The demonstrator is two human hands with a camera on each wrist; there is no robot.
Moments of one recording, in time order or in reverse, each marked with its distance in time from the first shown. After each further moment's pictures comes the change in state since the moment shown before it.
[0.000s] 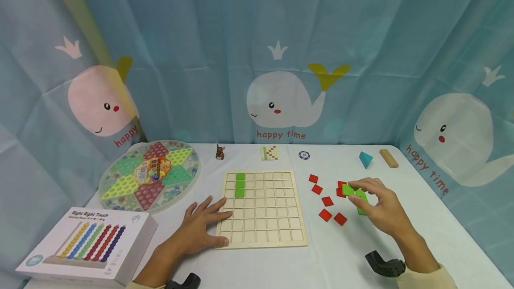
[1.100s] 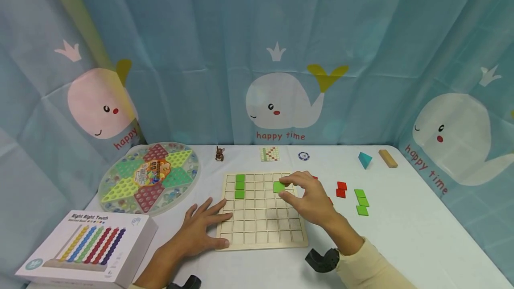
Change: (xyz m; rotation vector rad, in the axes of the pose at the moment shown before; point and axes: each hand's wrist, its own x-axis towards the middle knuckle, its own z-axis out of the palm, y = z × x) left_hand -0.002 0.002 -0.001 -0.008 -0.002 -0.005; right_hand 0.044 -0.092 0.098 0.254 -0.141 -0.096
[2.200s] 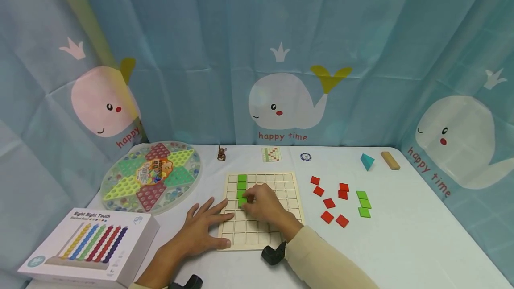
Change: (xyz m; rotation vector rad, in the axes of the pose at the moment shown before) left_hand 0.000 0.001 -0.001 0.014 -0.008 0.007; right_hand 0.033 0.019 0.117 -0.135 -0.301 0.140
